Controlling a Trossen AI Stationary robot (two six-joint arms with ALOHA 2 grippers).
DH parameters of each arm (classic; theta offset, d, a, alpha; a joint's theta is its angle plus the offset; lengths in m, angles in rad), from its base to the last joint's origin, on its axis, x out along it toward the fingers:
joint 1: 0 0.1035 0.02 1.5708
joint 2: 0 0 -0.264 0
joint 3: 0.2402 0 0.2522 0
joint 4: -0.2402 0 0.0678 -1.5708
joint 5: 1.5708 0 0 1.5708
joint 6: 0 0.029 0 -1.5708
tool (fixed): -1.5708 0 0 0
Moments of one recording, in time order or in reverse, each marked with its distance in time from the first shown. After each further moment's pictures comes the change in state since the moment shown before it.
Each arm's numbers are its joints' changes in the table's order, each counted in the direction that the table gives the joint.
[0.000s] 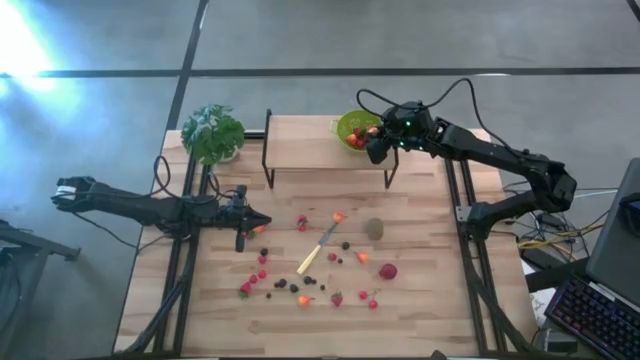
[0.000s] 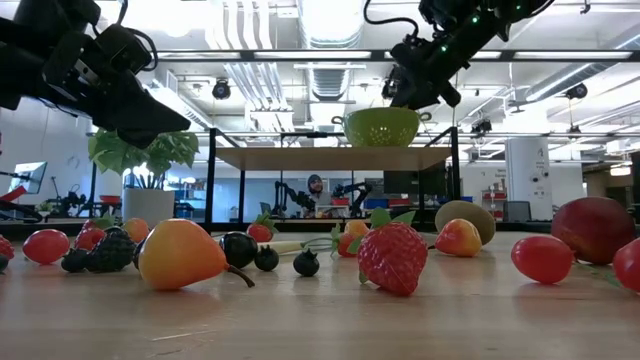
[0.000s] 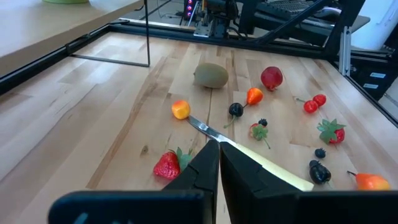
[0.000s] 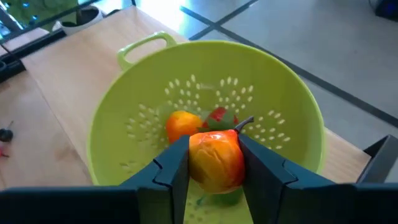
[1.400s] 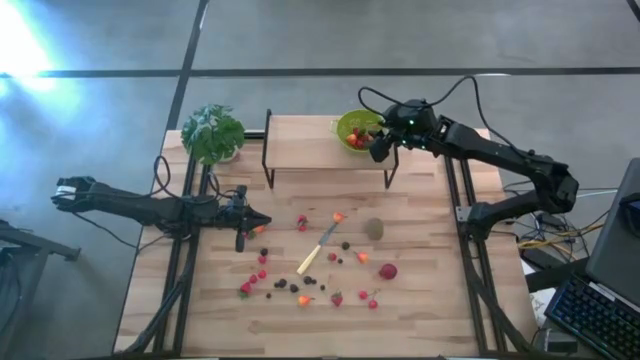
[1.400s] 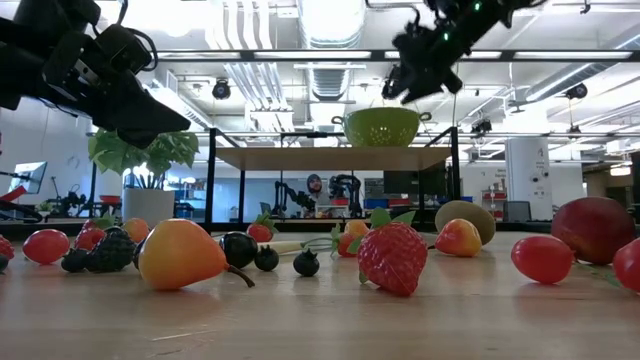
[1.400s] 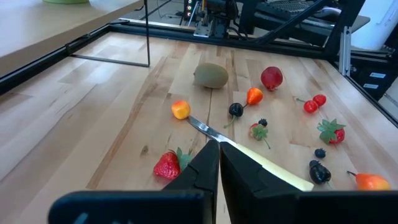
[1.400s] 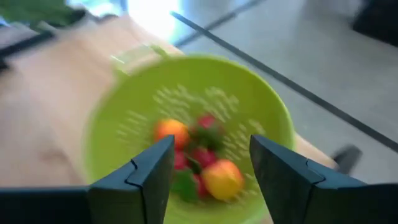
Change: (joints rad) left arm 0.000 0.000 0.000 0.000 0.000 0.000; right arm 0.025 0.023 0.055 -0.054 -0.051 -0.042
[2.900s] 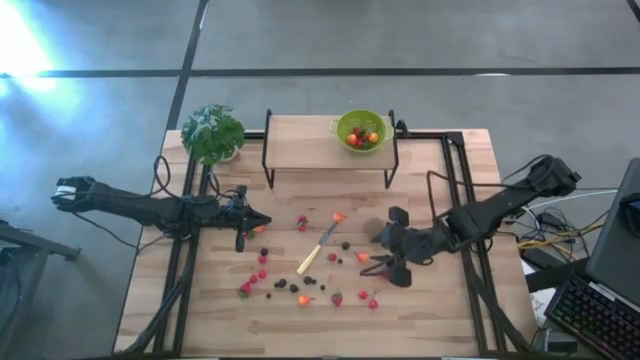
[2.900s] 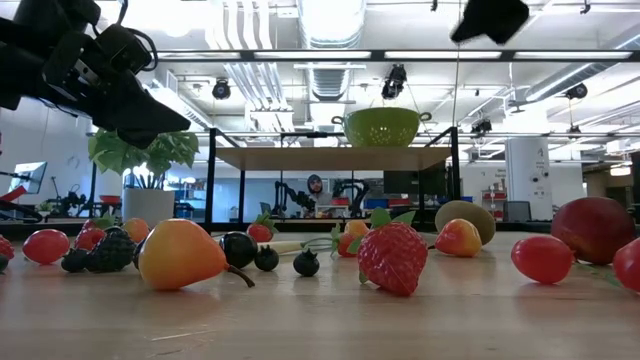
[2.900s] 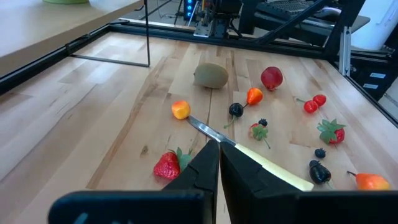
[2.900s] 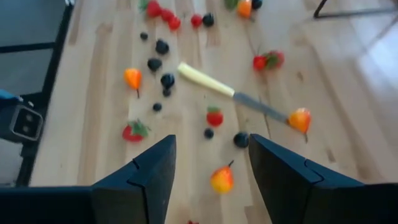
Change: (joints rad) left arm 0.000 0.000 0.000 0.000 0.000 0.000; right arm 0.986 0.010 -0.092 -0.167 -0.184 0.309
